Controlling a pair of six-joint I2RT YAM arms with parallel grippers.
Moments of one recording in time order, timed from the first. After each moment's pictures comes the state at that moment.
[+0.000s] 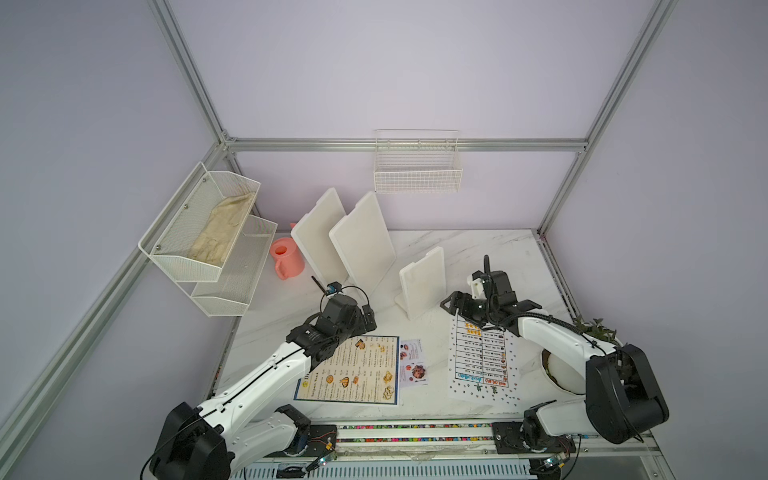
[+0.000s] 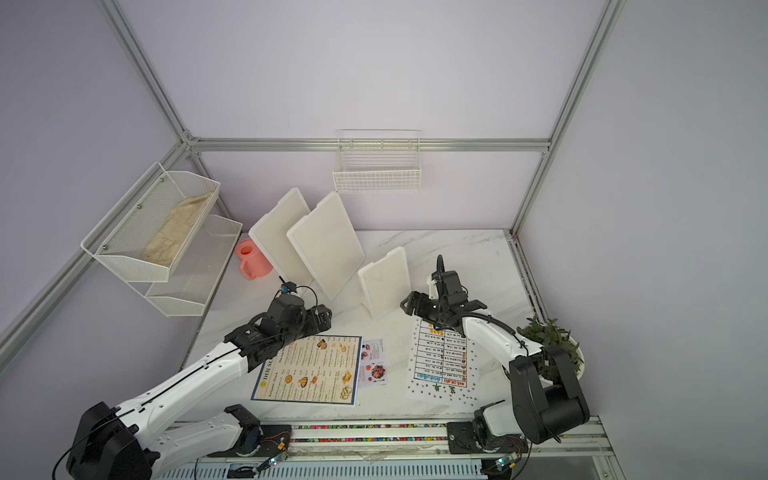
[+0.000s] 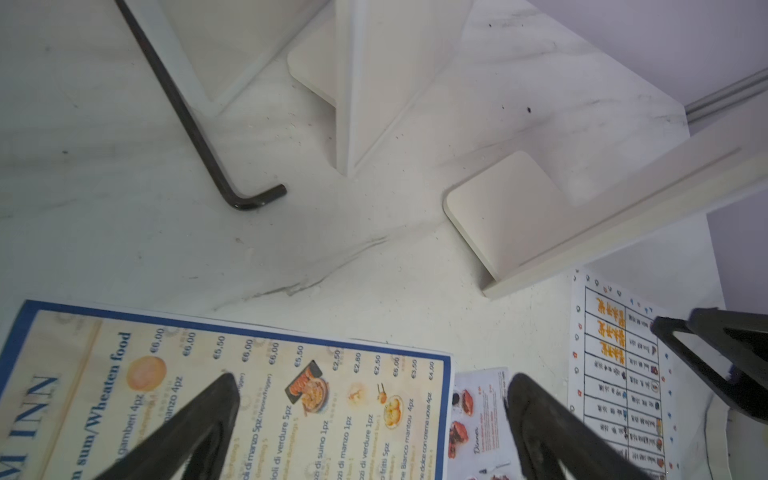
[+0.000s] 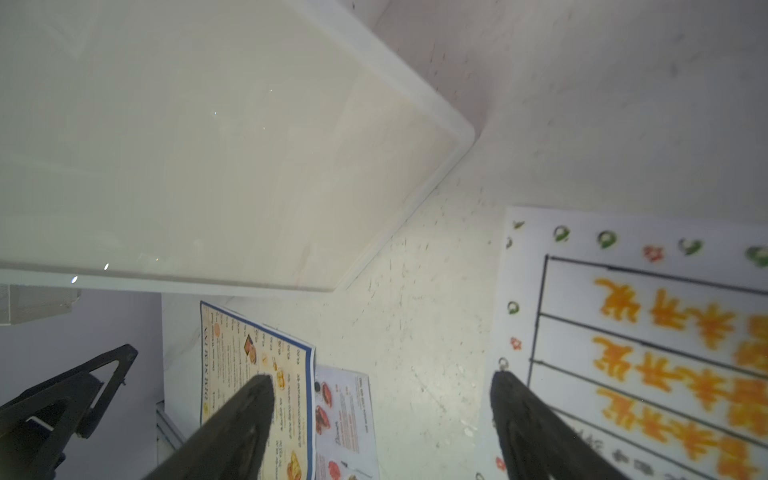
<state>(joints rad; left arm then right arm) -0.59 1.09 0.73 -0.42 -0.17 -0.76 0.34 1.40 0.79 -0.24 -0.38 0.67</state>
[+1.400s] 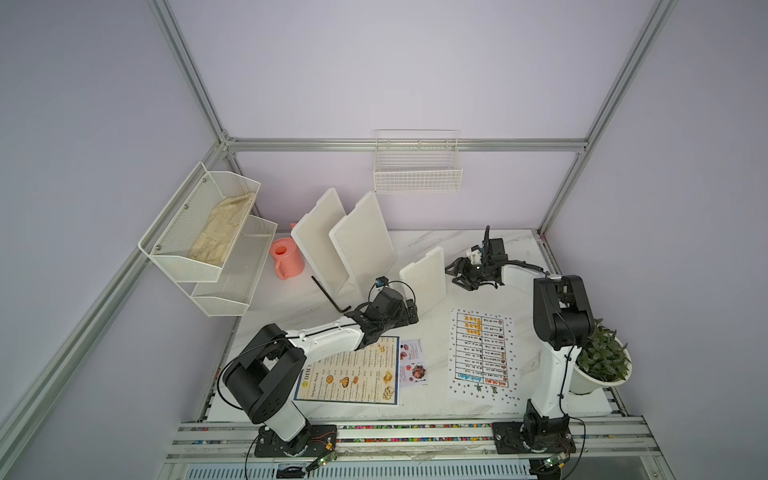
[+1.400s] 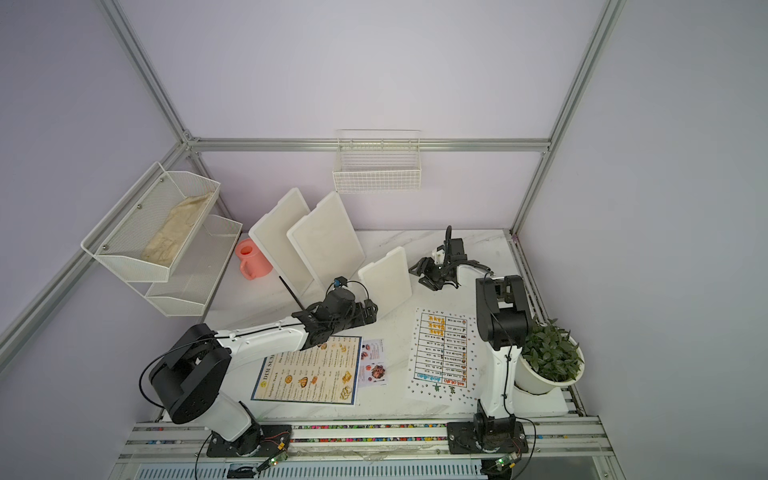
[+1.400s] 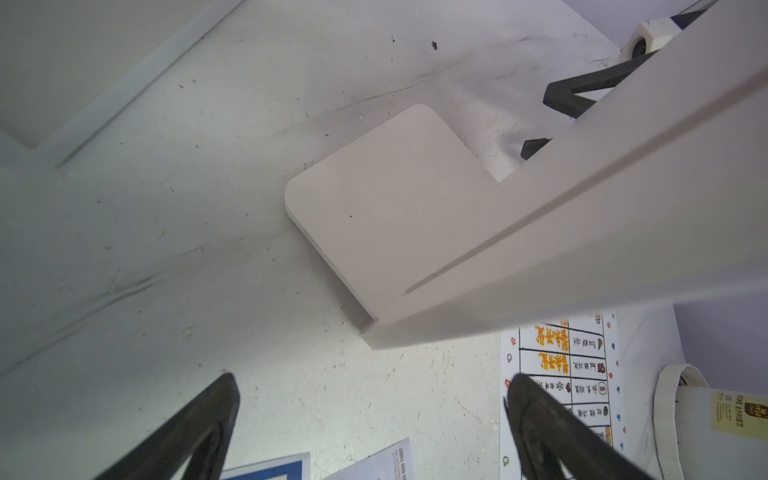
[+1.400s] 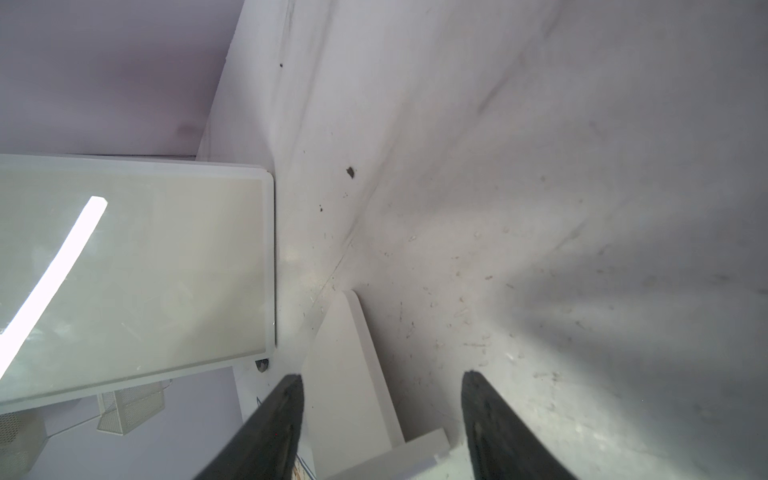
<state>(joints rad) -0.73 1.61 0.91 -0.03 -0.14 -0.83 0.09 2.07 1.38 -0.21 -0.67 0.69</state>
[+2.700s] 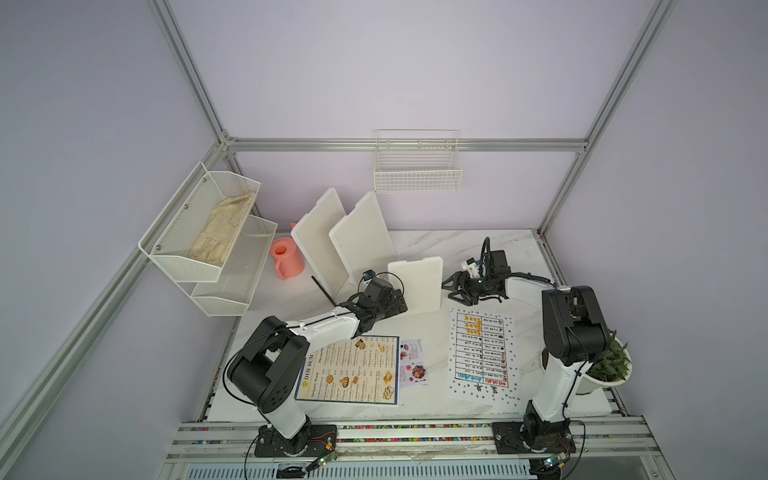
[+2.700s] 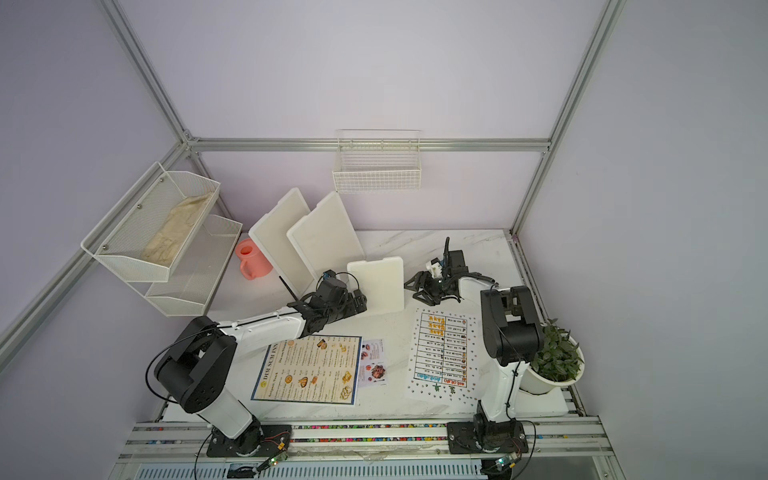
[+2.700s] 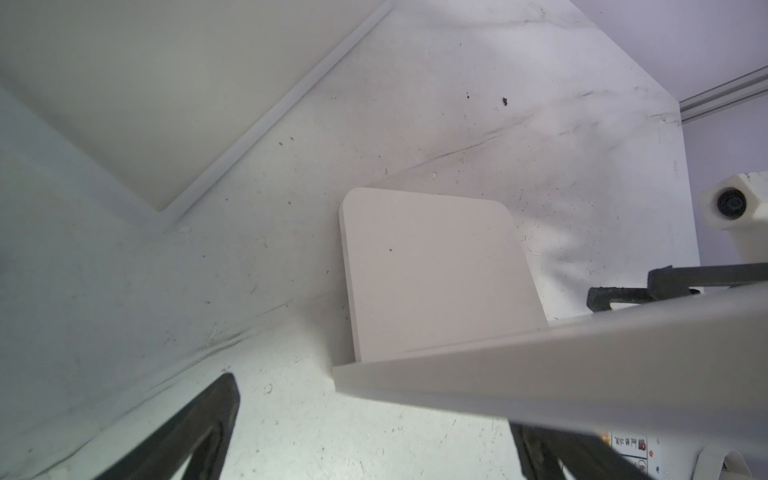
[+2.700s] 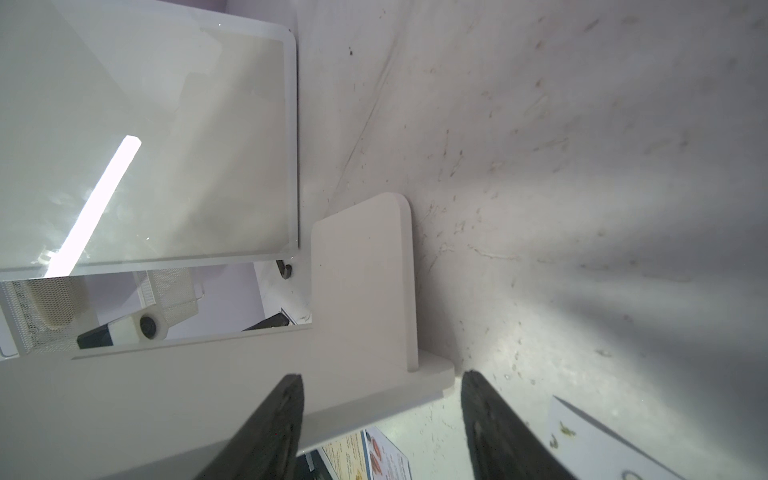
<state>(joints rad) -0.62 1.65 0.94 -0.07 -0.13 -0.84 0.12 1.90 1.15 -0.21 -0.80 0.65</state>
